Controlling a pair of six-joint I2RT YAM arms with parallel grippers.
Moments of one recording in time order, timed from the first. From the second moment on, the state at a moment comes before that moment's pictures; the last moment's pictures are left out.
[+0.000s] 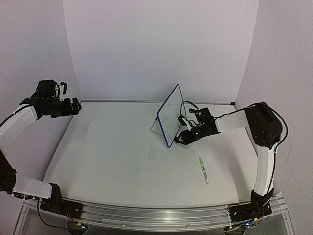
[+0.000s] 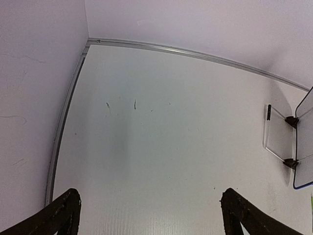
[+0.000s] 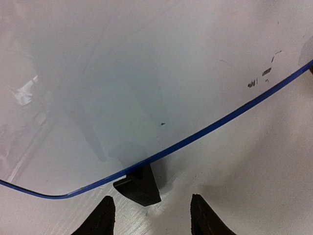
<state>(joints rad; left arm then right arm) -0.03 1.21 1.09 -0.53 0.09 -0.14 0.46 2.07 1.23 -0.06 -0.44 -0.03</state>
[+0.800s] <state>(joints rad) -0.03 1.23 1.09 -0.53 0.11 -0.15 0.55 2.12 1.31 -0.04 -0.33 -0.12</state>
